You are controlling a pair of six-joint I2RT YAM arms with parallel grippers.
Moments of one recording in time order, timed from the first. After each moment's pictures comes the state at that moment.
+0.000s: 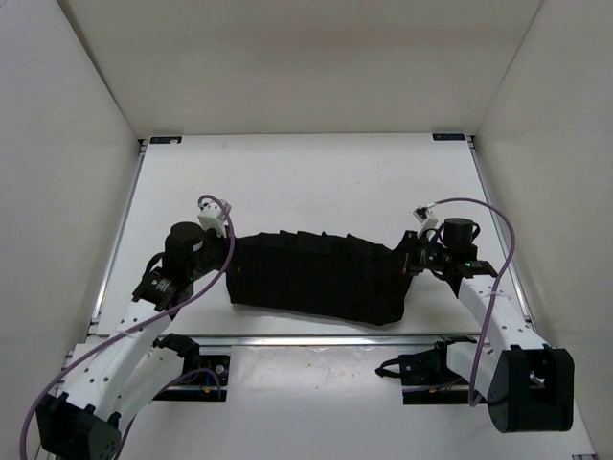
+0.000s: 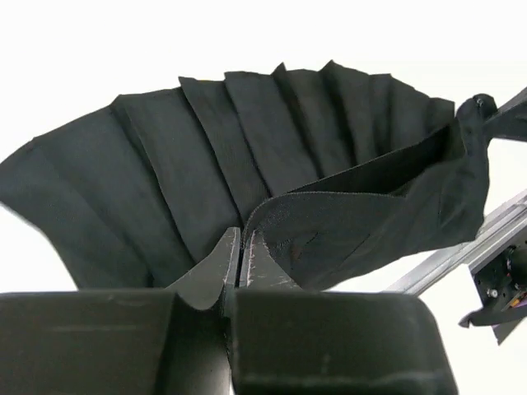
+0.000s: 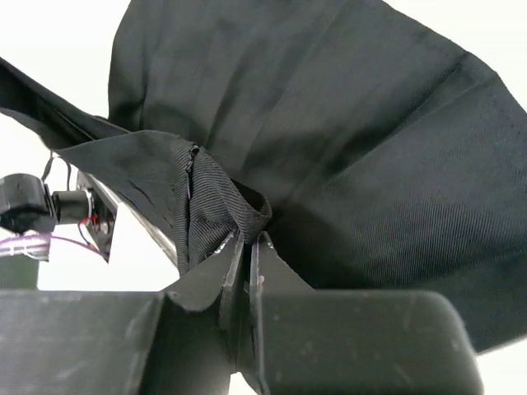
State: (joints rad) left arm -0.37 0.75 0.62 -0.32 0.25 -0.33; right arm 0.02 0.99 0.52 -0.25 -0.81 0.30
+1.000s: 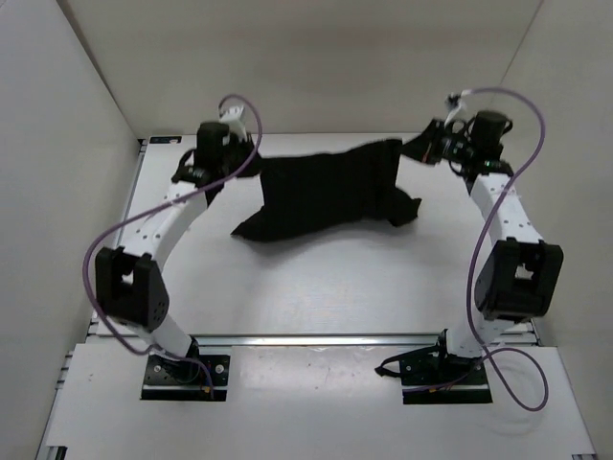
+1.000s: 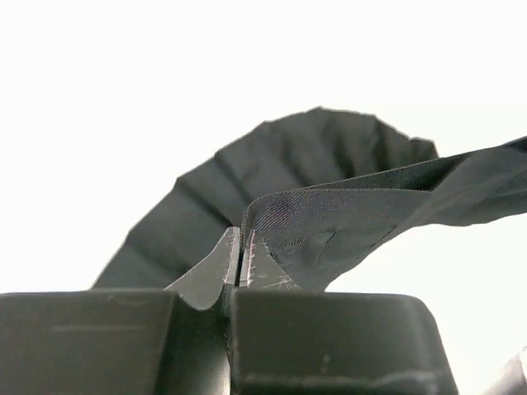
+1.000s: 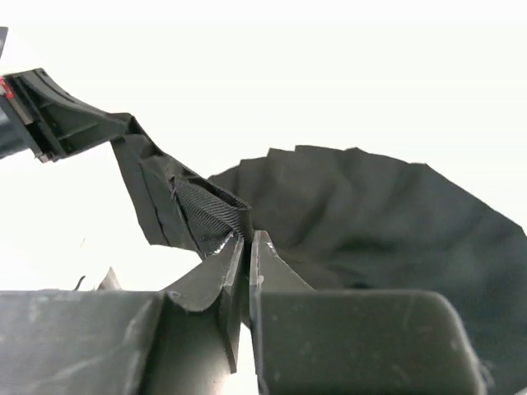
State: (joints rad) left arm -0.28 1.52 1.24 -0.23 0.23 -0.36; right arm -0.11 1.57 1.25 -0.07 -0.95 0.39
